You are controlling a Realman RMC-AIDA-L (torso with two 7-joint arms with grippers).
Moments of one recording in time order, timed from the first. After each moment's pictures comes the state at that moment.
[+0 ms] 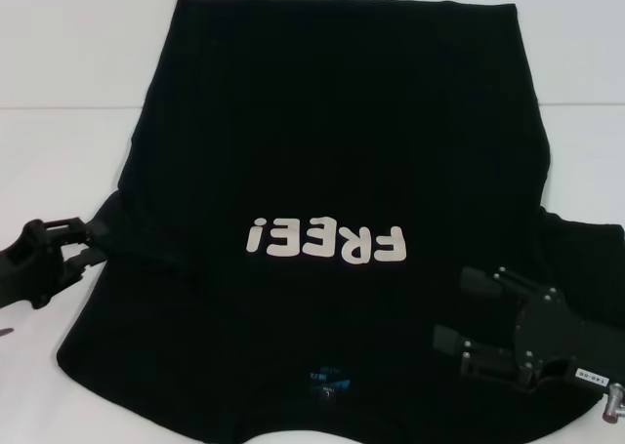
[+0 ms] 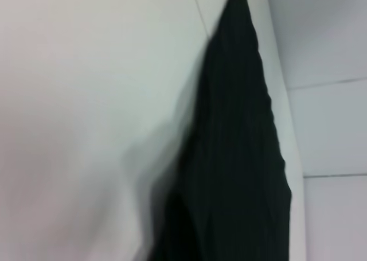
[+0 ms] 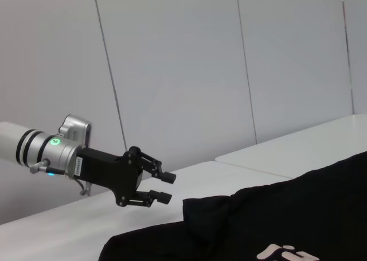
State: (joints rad) left arm -0.44 -1.98 0.34 0.44 2.07 1.30 -2.47; right arm 0.43 2.10 -0.46 -0.34 -2.00 -1.60 0.89
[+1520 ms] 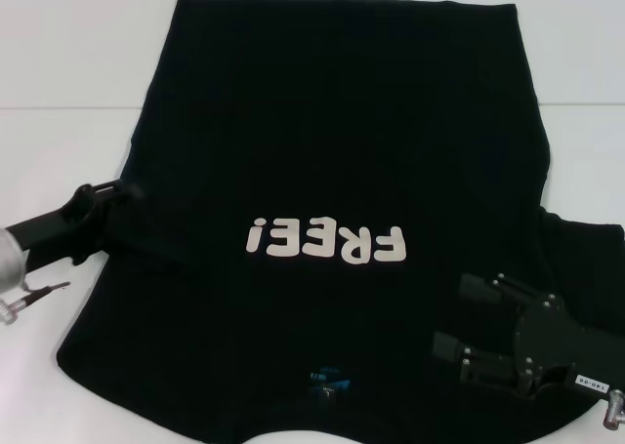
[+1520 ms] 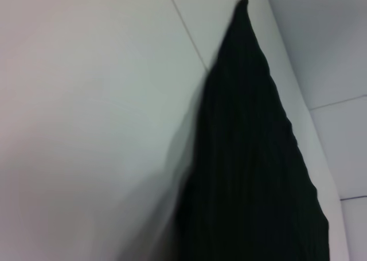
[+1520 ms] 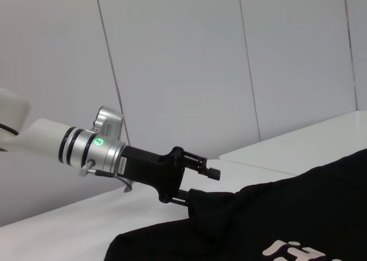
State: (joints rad) left arm -0.56 -2.05 0.36 0.44 2.06 1.05 -2.39; right arm 0.42 2.09 -0.46 -0.33 -2.00 -1.61 0.89
